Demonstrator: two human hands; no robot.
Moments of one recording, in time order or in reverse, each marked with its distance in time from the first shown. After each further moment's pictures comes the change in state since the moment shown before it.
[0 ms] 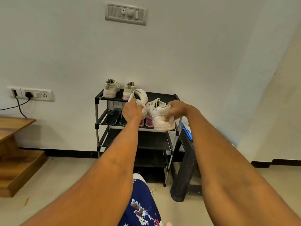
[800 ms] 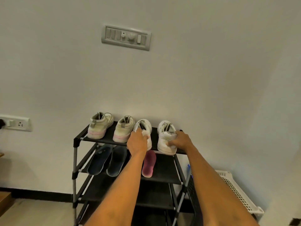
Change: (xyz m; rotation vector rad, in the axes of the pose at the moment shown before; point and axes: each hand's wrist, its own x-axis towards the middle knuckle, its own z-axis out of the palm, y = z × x) left_hand 0.159 0.024 0.128 0.035 -0.018 0.037; right_hand 0.202 0.048 -0.041 -0.056 0.269 0.084
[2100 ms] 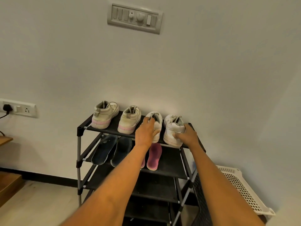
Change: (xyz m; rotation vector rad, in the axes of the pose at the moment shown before) left_hand 0.034 -0.018 0.030 0.262 -0.013 0.381; right_hand 0.045 0.019 0.035 0.218 0.137 0.050
